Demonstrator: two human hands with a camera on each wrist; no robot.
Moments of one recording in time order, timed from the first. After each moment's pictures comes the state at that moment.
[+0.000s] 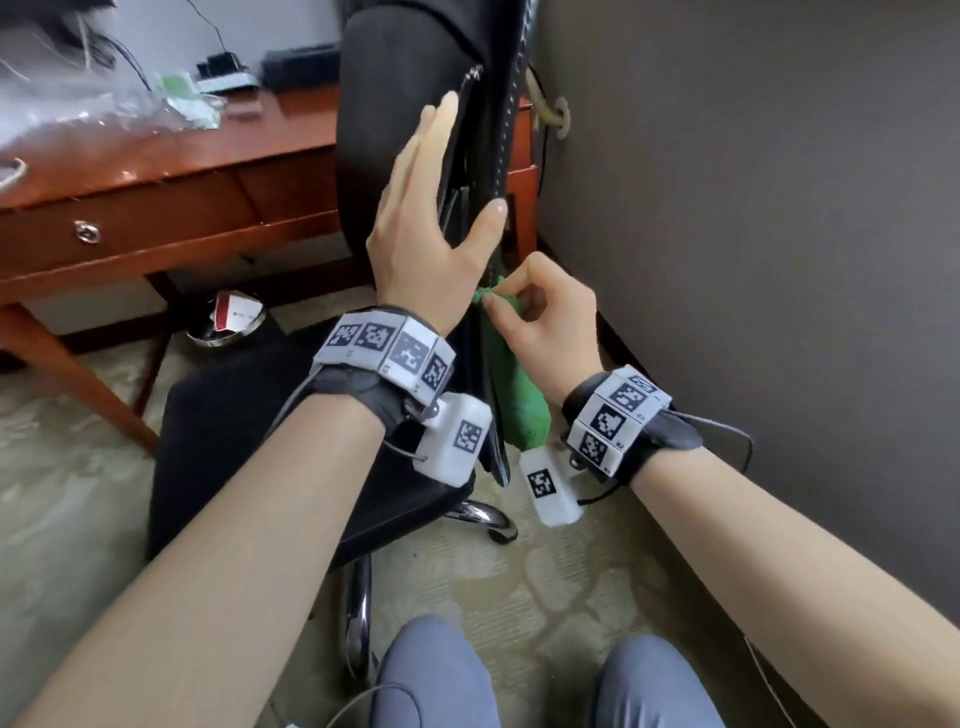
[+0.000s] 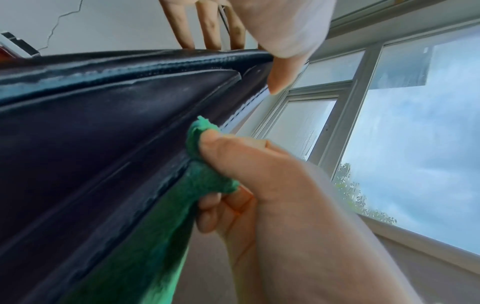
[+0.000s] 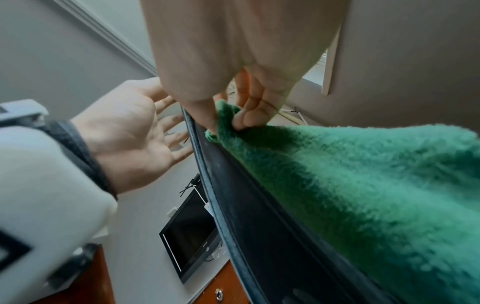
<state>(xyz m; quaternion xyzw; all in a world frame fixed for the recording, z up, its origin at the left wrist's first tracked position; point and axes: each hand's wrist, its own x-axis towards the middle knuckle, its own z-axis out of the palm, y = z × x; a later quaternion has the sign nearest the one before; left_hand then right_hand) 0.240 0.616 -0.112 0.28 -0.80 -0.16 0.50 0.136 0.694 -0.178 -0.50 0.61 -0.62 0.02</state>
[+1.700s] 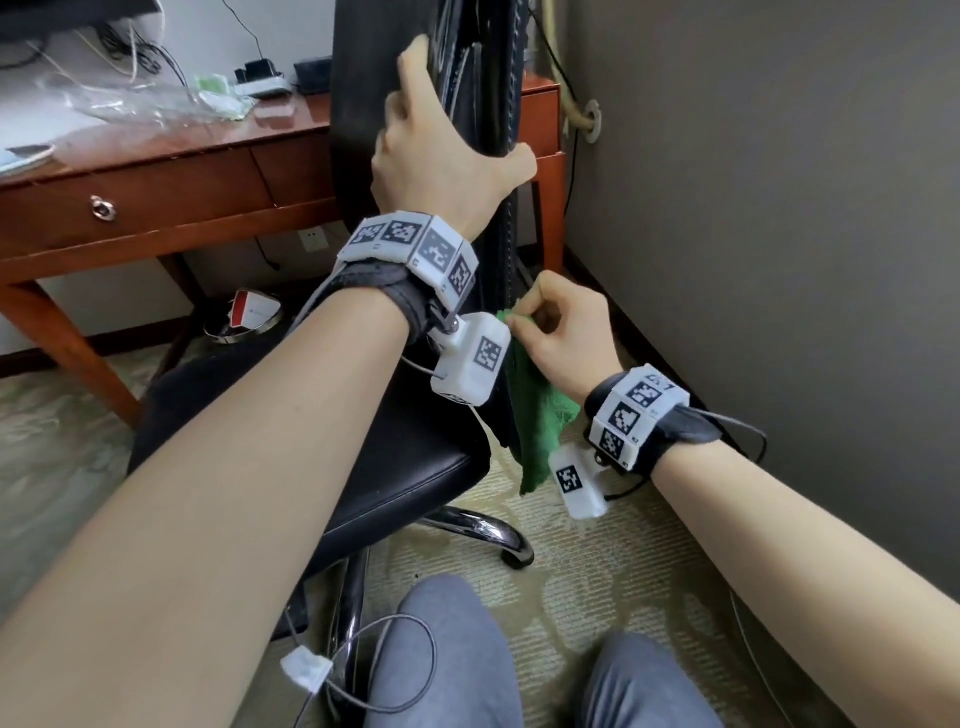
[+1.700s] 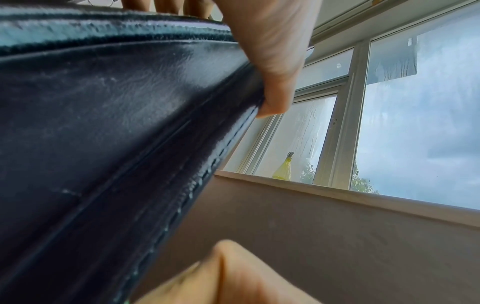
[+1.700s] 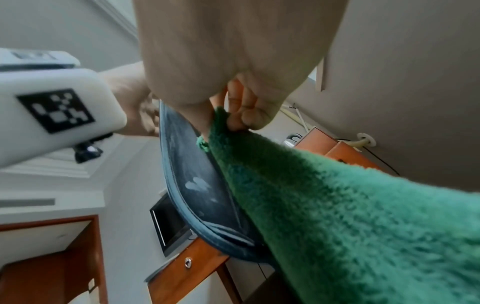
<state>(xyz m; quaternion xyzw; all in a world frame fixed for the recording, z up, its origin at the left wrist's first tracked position) 0.200 0.589 -0.153 0.43 -0.75 -0.07 0.50 0.104 0.670 -0.287 -0.55 0.59 -0.59 0.04</state>
